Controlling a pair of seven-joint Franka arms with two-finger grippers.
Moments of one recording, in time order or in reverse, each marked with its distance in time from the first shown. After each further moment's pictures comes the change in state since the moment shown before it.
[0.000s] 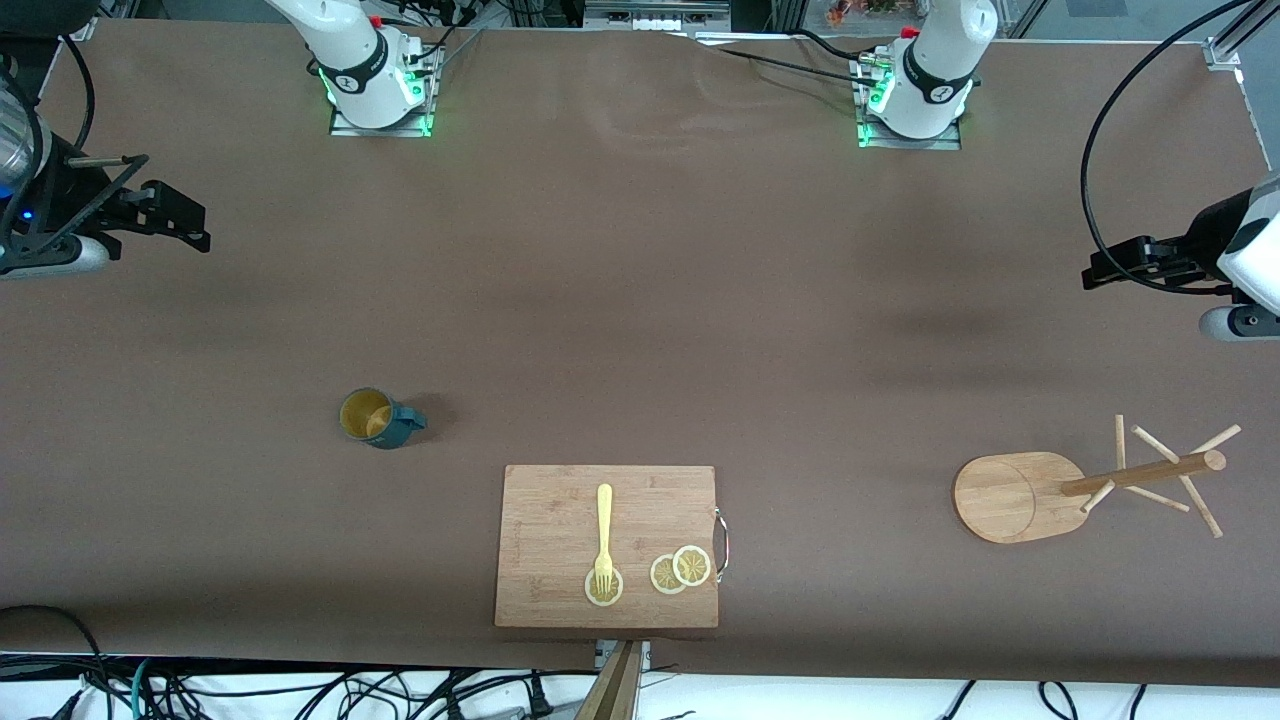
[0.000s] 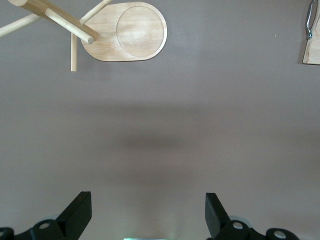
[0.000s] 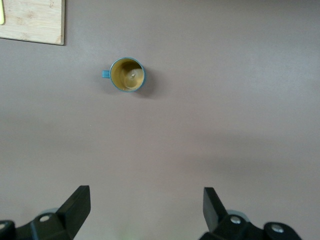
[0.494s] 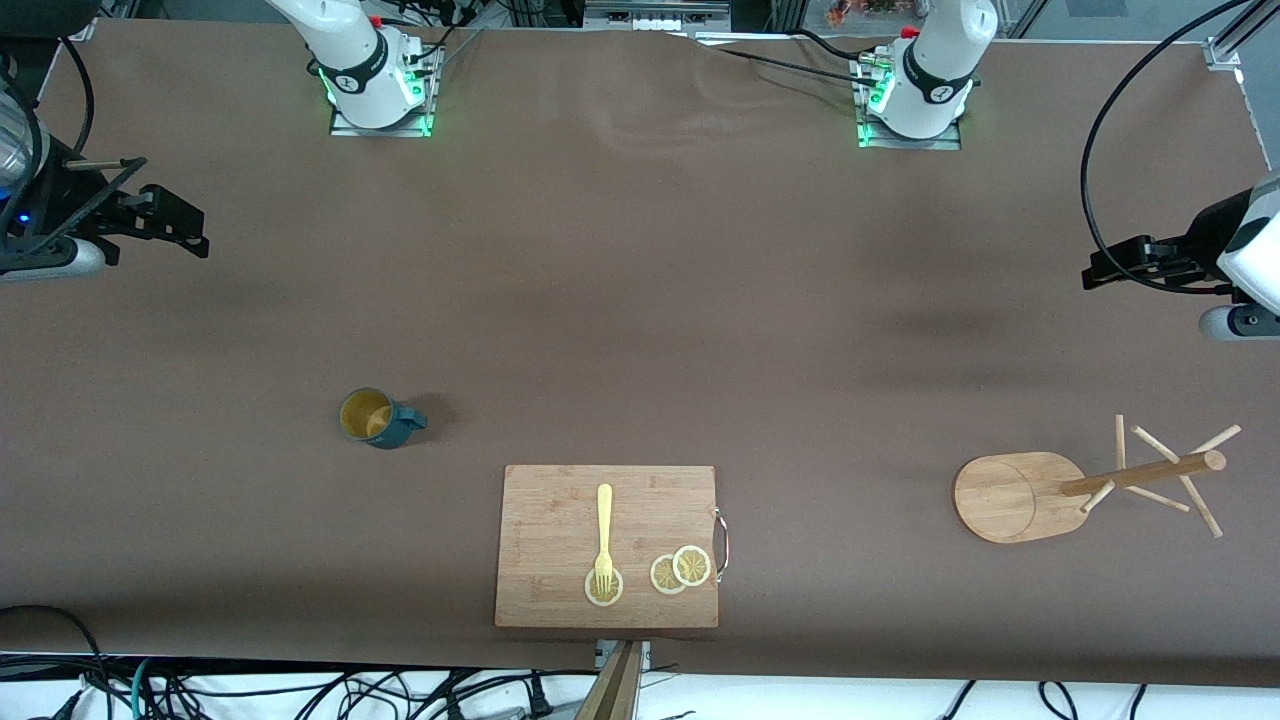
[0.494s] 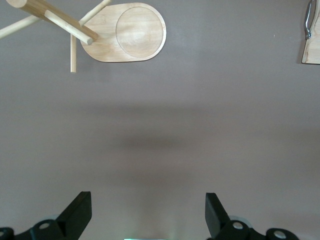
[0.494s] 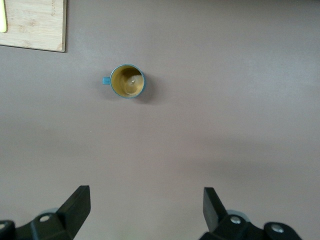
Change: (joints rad) left arm 0.000 0.000 -0.001 0.002 0.000 0.000 0.003; right arm 0.000 0.002 0.001 0.001 0.000 0.024 0.004
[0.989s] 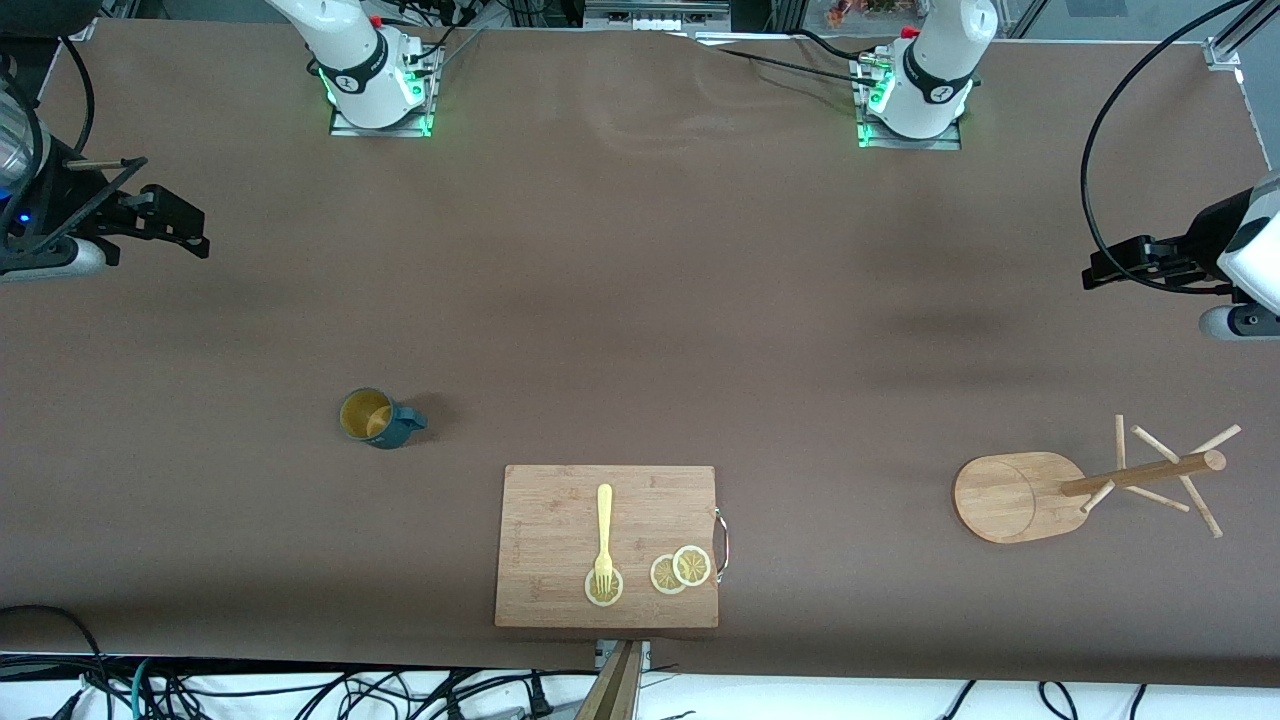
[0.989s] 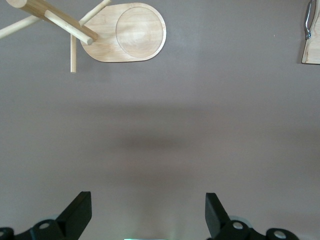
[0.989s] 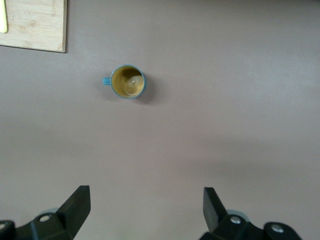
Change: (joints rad) left arm 0.000 0.000 0.000 0.000 0.000 0.000 0.000; right arm 0.000 0.000 0.000 0.000 0.000 0.001 0.000
